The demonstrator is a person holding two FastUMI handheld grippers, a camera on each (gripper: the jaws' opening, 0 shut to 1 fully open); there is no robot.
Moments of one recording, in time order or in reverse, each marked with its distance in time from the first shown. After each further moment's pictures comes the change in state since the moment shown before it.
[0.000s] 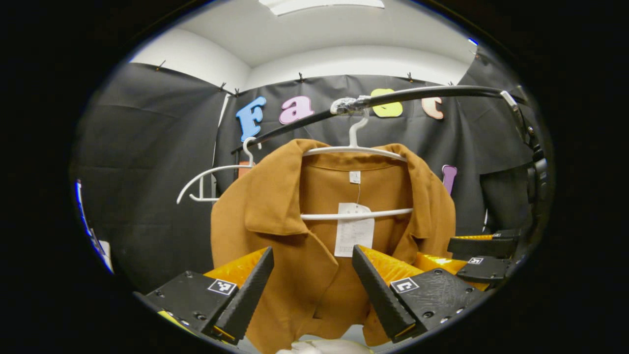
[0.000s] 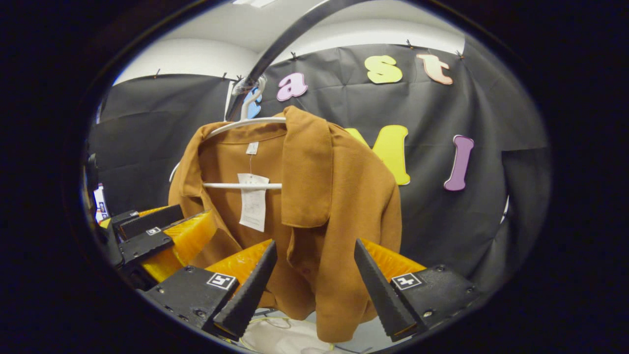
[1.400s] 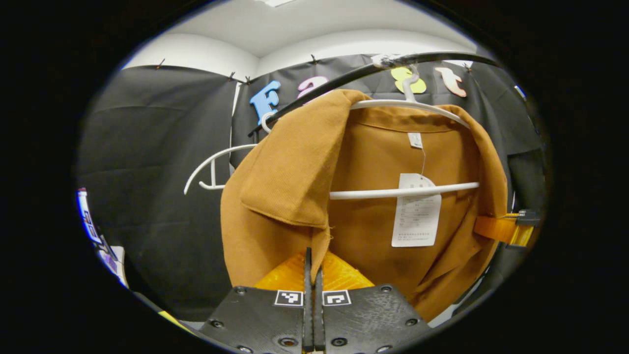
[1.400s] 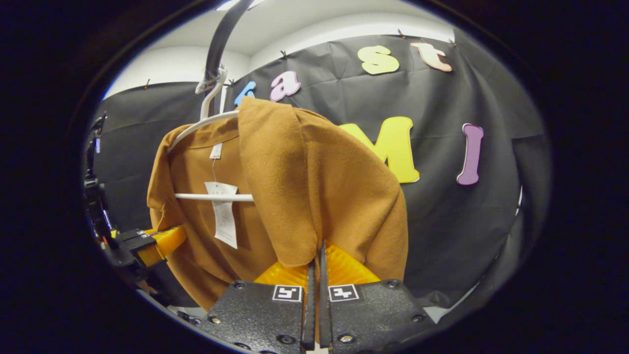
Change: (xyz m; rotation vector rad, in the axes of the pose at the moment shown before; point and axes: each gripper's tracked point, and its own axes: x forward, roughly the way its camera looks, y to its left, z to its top) left arm 0.040 0.054 -0.034 -0.010 0.098 0.084; right arm 0.045 -0.022 0.009 0.053 -0.013 0.040
